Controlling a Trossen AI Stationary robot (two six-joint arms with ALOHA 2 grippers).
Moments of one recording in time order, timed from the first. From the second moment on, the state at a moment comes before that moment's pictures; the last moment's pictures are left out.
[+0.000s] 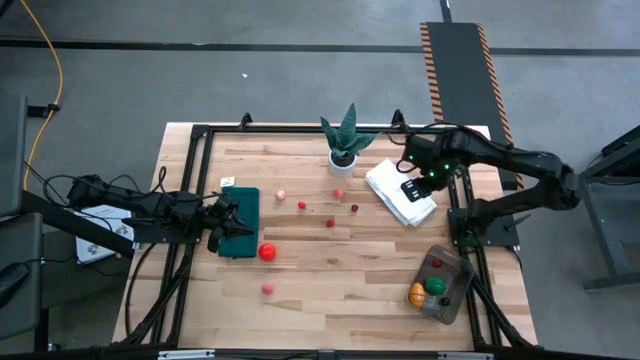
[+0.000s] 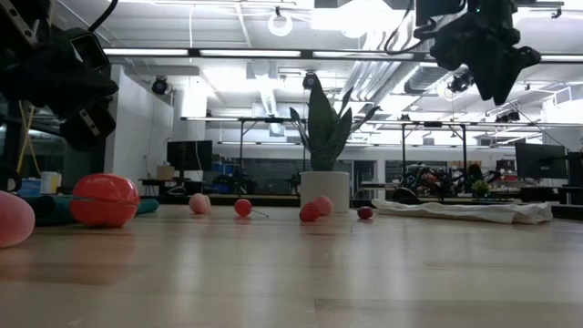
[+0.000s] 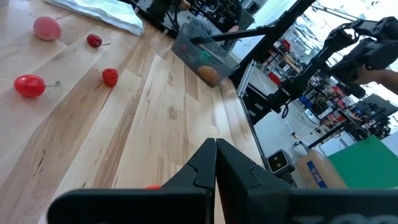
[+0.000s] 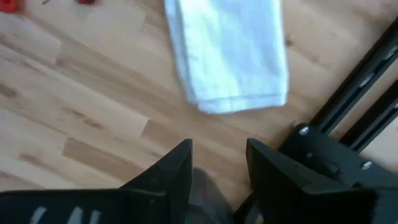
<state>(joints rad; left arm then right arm) -0.08 0.21 0.01 0.01 0.03 -0.66 -0.36 1.23 1.18 -1.48 -0.08 0.70</state>
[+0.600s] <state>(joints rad) -0.08 0.21 0.01 0.01 0.00 -0.69 -0.43 1.39 1.18 -1.30 -0.12 0.39</state>
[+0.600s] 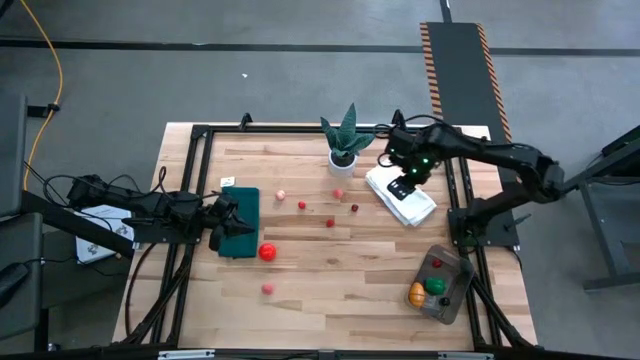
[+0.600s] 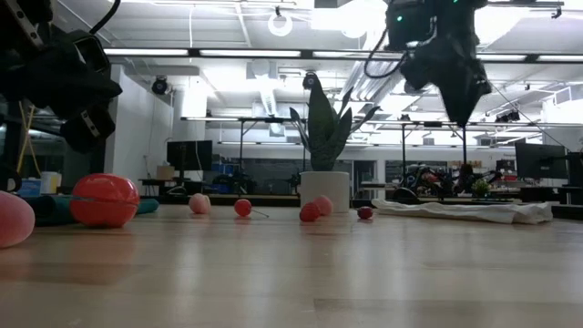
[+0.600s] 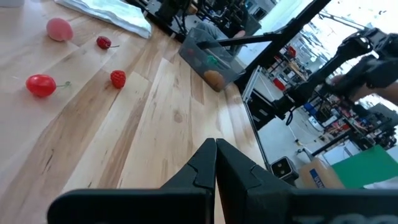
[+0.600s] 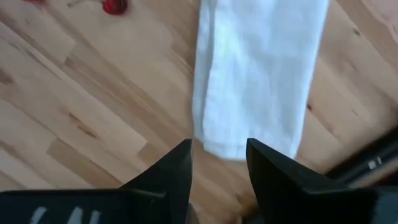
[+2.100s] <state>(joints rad) -0.08 0.21 0.01 0.01 0.01 -0.71 -0.17 1.87 1.48 -1.09 -0.12 0.43</state>
